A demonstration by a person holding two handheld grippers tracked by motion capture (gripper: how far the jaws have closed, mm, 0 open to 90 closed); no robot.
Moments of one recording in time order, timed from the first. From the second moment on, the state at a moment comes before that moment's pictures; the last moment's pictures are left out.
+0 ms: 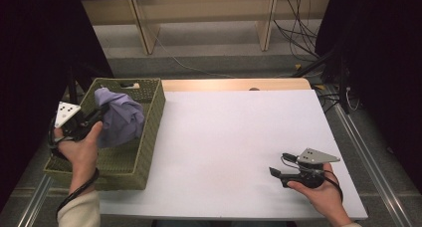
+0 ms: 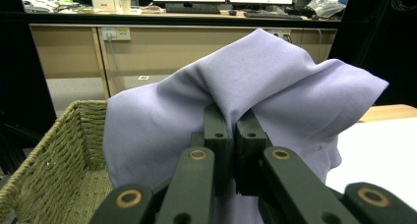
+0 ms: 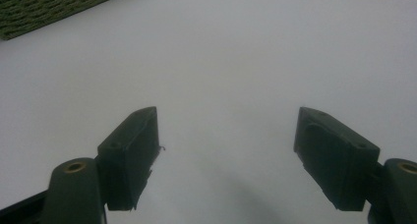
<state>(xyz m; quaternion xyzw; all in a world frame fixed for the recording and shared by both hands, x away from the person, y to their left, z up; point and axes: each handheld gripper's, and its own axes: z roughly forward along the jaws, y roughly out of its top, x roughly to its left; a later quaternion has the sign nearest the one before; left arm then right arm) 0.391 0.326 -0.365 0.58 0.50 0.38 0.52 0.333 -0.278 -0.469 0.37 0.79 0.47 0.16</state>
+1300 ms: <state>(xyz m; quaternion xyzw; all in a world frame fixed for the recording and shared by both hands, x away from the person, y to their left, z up) 0.379 0.319 -0.343 0.57 0.48 0.40 0.54 0.332 -0.279 -0.468 0.37 0.79 0.47 0.17</state>
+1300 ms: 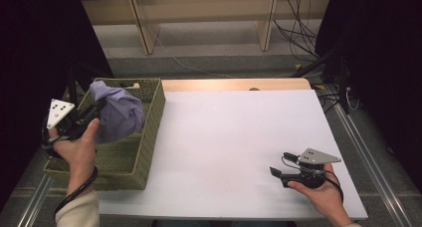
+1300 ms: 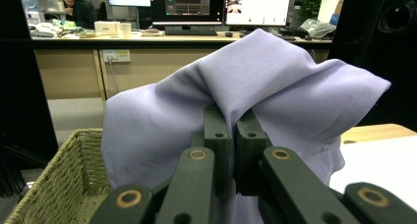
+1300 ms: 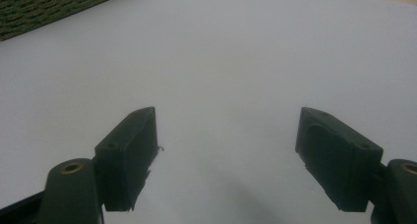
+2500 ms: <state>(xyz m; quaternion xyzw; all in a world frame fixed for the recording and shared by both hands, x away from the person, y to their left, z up) 0.369 0.310 -0.326 0.56 0.45 0.40 0.57 0.333 -0.279 -0.468 0.37 0.79 0.47 0.17</state>
